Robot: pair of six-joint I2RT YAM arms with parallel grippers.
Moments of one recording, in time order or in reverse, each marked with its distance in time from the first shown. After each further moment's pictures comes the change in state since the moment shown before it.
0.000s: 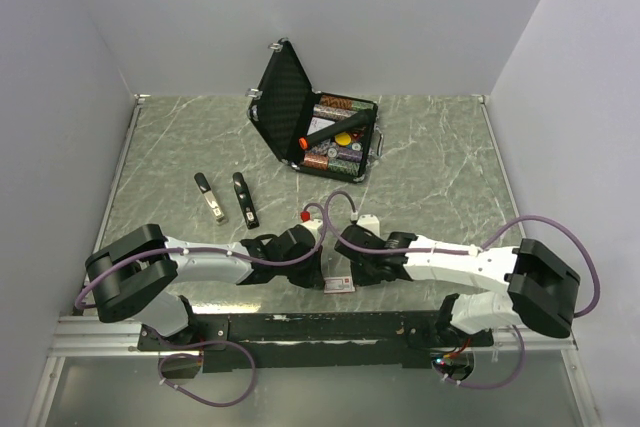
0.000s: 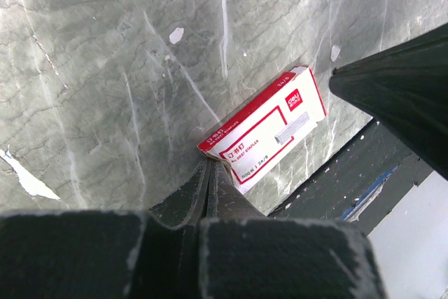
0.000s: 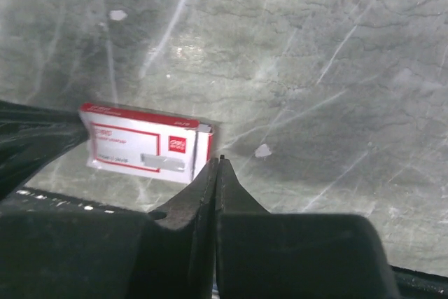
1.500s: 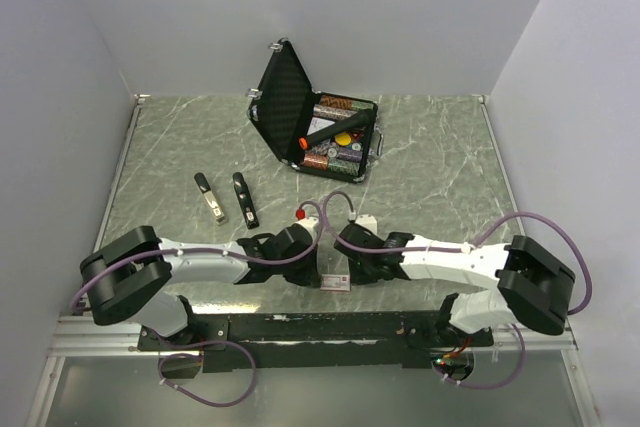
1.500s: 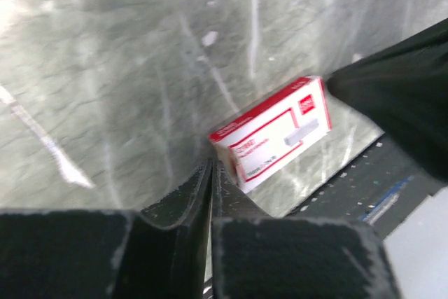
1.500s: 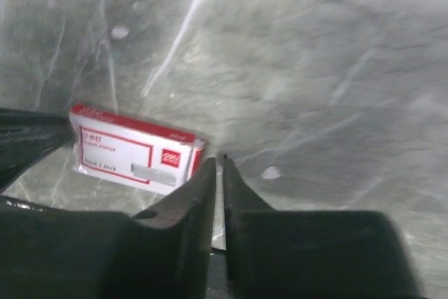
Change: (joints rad) left arm 0.010 -0.026 -0.005 -0.034 -0.037 0.008; right arm -0.021 0.049 -0.031 0.100 -0.037 -0.015
